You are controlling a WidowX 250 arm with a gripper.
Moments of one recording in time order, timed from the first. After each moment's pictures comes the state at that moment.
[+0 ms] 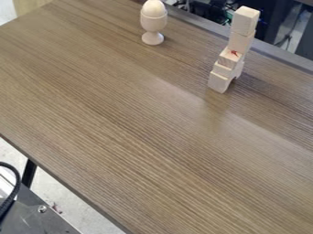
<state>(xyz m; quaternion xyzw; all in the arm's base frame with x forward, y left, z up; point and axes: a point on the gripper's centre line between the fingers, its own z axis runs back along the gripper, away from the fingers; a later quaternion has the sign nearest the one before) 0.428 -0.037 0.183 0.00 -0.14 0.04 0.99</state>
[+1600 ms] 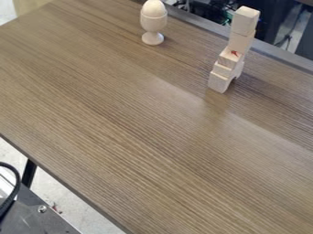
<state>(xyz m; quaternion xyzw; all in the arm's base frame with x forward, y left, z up) 0.427 -0.030 0.142 0.02 -0.12 0.01 0.99</state>
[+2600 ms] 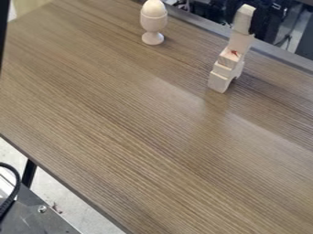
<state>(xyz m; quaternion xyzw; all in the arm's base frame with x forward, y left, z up) 0.430 -0.029 0.133 0.04 -0.12 0.00 0.99</state>
